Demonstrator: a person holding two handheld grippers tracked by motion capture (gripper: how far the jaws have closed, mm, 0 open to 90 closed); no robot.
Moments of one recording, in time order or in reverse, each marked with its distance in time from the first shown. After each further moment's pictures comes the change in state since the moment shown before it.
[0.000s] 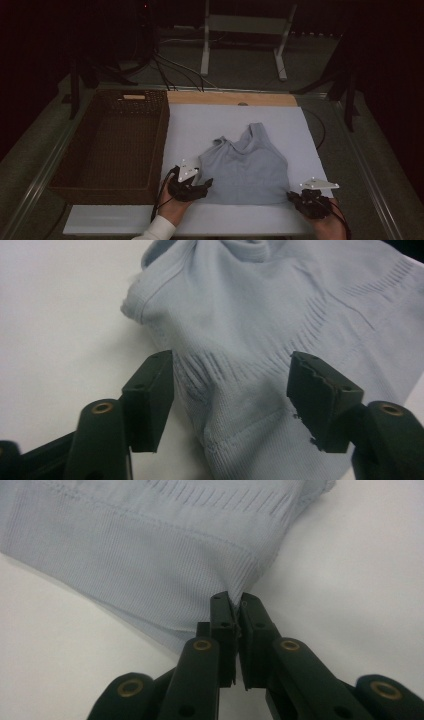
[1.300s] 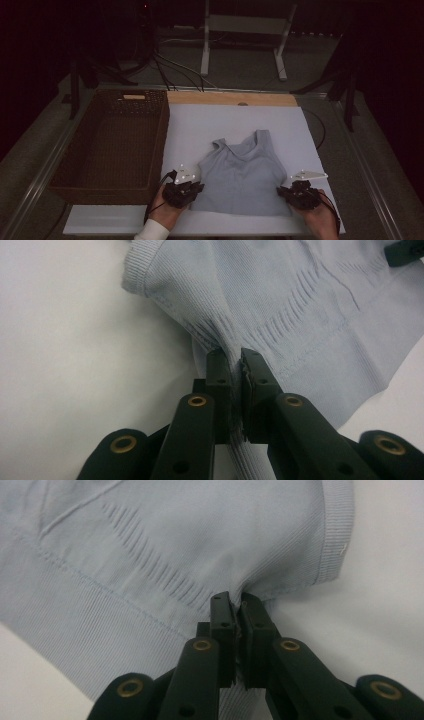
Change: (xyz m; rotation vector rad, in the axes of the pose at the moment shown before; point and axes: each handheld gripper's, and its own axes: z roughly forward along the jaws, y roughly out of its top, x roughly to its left) left arm -0.002 -0.004 -0.025 0.140 -0.074 0.013; right arm 0.005 0.021 0.020 0.014 0.098 0.004
